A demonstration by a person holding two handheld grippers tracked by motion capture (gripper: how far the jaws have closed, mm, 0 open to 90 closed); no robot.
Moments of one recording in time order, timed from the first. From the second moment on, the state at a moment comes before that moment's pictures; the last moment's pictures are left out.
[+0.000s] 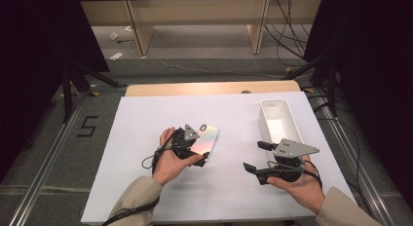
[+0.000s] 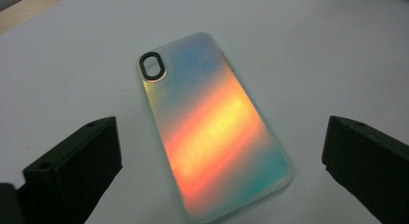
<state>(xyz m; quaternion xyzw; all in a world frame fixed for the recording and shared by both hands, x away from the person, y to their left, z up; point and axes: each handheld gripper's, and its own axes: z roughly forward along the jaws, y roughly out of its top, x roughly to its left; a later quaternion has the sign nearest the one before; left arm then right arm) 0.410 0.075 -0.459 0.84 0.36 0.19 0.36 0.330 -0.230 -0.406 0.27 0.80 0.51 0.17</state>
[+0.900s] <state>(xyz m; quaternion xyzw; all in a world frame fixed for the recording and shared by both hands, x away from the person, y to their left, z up) 0.427 0.060 -0.477 0.85 0.37 0.17 0.33 0.330 -0.229 -0.408 0.27 0.80 0.51 0.17</state>
